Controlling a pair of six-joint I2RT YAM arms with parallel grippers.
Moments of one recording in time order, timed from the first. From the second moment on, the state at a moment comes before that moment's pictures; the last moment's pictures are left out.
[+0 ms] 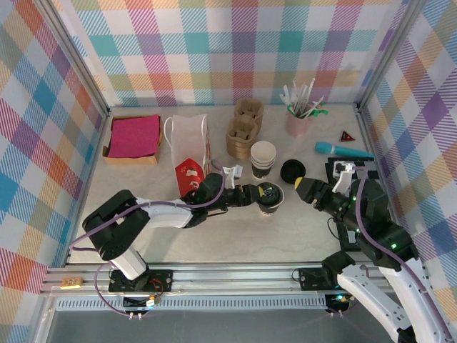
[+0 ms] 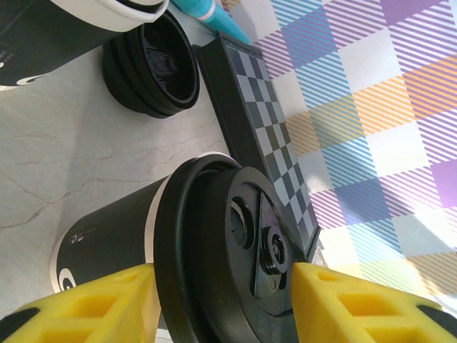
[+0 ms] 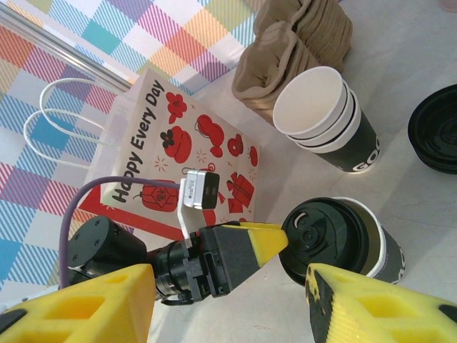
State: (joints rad) left arm -0.86 1.63 0.69 0.63 0.31 -0.96; right arm 0.48 0.52 0.91 -0.75 -0.15 0.78
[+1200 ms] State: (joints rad) left arm -0.90 1.61 0.80 0.44 0.24 -0.86; right arm 0.48 0.52 0.88 -0.73 -0.15 0.78
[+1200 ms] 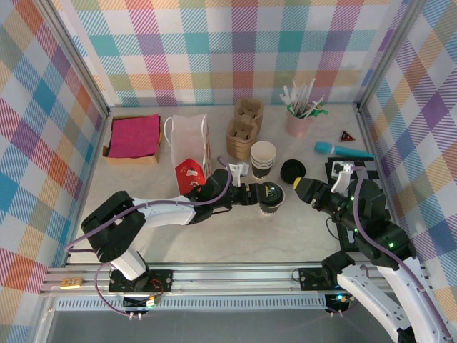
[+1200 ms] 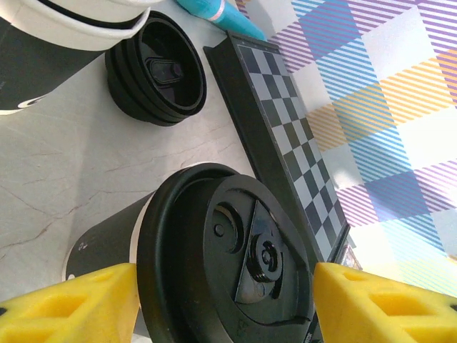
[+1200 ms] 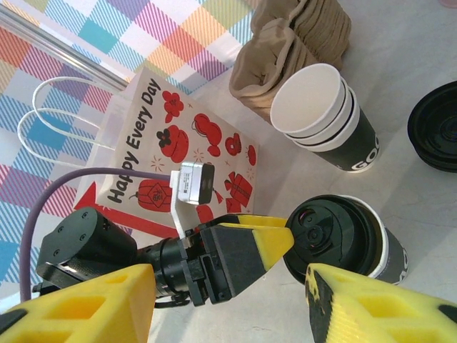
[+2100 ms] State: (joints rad) left arm -0.92 1.61 0.86 0.35 0.18 -0.83; right arm 0.48 0.49 0.86 -0.73 -0.15 0.80
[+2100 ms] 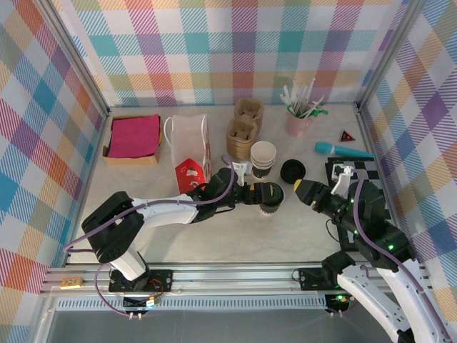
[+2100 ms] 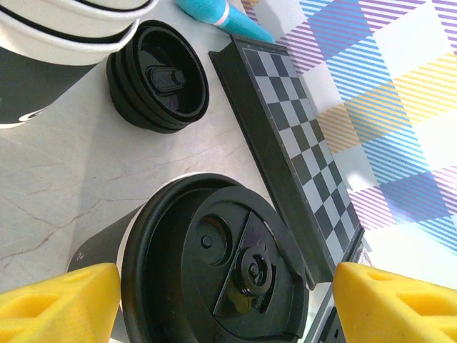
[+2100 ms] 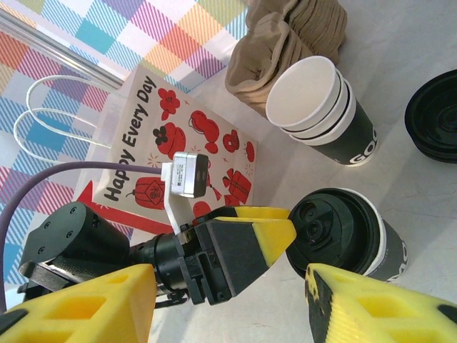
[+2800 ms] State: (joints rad) left arm -0.91 1.55 0.84 0.31 0.14 -0.81; right arm 0.48 0.59 0.87 -0.84 -0.08 0.78
